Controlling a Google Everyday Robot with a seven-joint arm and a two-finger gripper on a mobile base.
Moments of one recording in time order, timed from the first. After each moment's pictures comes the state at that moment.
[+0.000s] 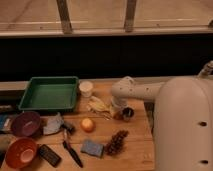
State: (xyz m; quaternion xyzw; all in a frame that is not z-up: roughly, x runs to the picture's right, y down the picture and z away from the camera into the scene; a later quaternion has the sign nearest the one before) arm 0.066 0.145 0.896 -0.29 0.13 0.50 0.81
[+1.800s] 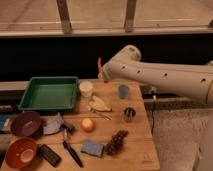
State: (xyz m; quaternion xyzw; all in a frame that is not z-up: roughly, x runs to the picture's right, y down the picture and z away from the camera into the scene) arm -0.023 -0.075 0.750 -0.13 -0.12 0.49 0.85
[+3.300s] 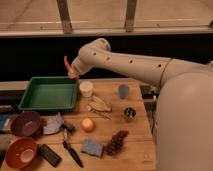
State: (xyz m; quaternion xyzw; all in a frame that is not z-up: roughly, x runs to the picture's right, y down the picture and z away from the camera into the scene) arm -0.168 -0.087 0.759 -0.20 -0.20 0.39 0.87
